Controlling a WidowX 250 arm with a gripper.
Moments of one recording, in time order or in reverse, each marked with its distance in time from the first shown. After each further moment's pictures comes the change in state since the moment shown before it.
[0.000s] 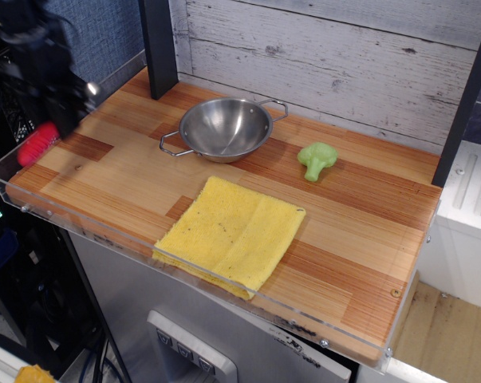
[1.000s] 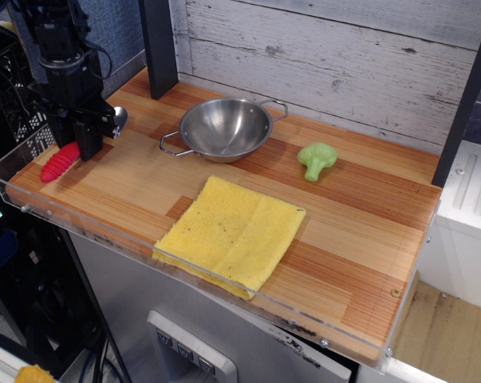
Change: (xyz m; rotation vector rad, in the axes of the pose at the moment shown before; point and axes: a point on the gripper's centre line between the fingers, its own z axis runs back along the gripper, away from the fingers) arm 0.005 -0.003 -0.020 0.106 0.031 -0.035
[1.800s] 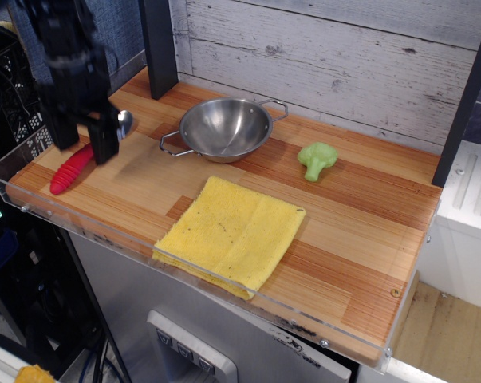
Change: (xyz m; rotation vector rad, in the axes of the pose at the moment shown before) arm -0.009 -0.015 0.026 -0.030 -0.019 -0.063
